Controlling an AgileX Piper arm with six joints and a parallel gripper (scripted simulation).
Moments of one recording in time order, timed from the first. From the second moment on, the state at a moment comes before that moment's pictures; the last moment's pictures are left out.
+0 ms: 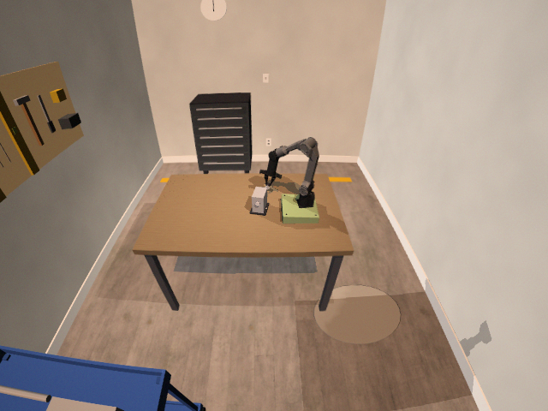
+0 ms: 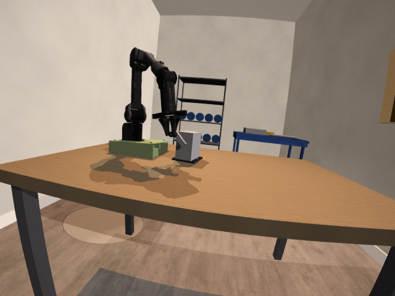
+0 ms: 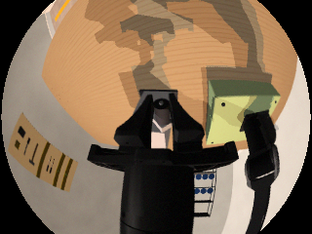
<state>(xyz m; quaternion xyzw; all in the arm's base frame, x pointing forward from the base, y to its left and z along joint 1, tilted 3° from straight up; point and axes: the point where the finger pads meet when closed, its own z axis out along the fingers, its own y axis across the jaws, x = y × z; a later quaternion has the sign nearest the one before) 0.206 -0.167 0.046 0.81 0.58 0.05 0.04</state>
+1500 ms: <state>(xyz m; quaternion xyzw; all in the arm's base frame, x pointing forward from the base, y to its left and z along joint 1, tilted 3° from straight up) 0.247 -0.181 0.057 0.81 0.58 0.05 0.04</state>
